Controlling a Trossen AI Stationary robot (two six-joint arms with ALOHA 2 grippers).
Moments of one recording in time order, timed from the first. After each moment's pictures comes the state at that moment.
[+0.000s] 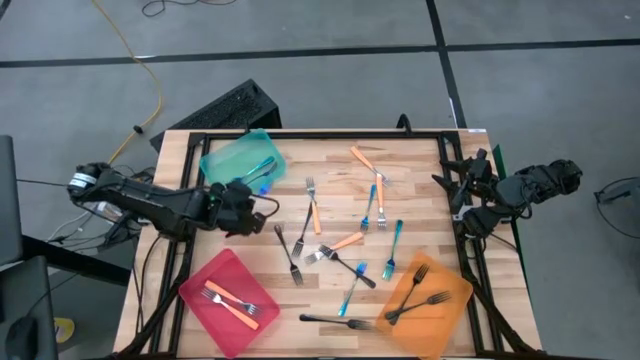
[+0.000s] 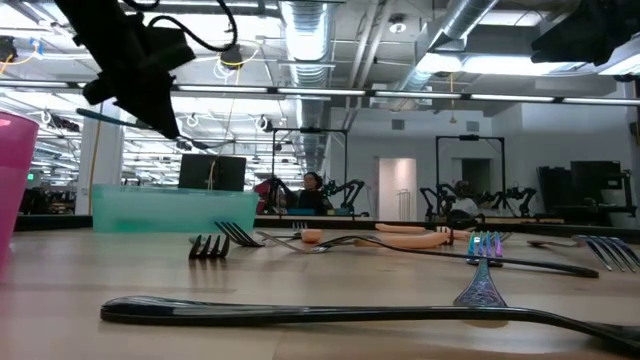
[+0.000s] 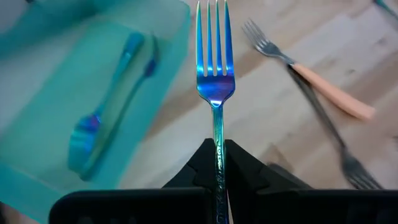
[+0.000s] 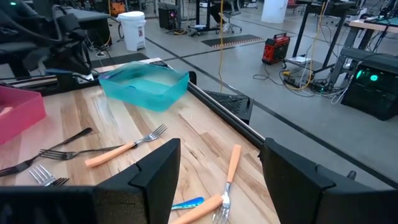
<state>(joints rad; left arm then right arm) -0.16 1.14 0.80 -0.90 -0.67 -1.02 0.43 0.25 0.69 -0.83 0.97 0.33</state>
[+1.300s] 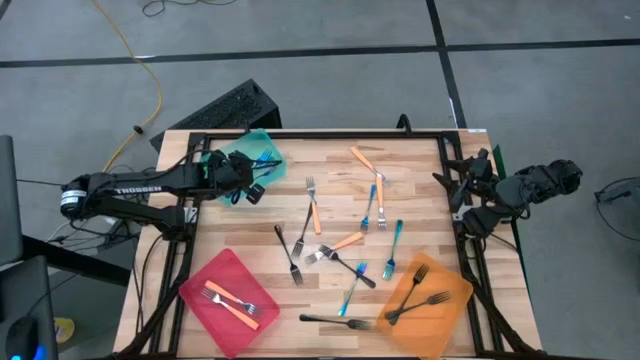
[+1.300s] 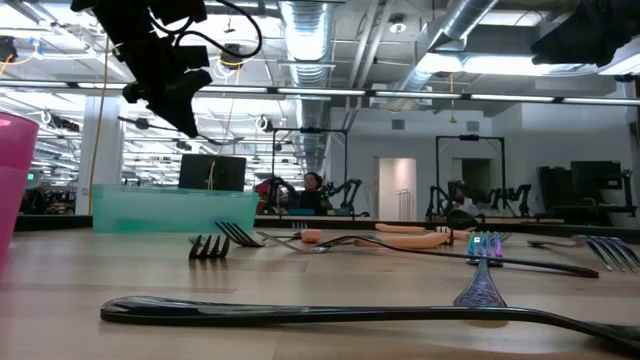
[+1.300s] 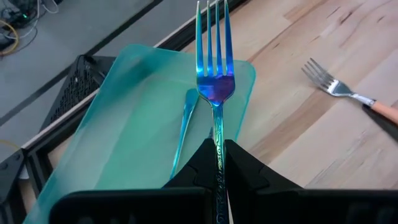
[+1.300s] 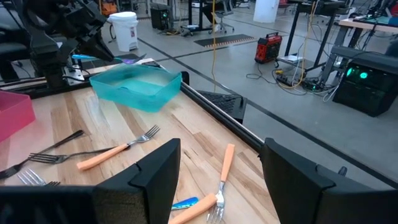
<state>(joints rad) 0.25 1.06 0.80 -0.74 -0.57 -0.44 0.43 0.25 0.69 -0.85 1.00 0.35</state>
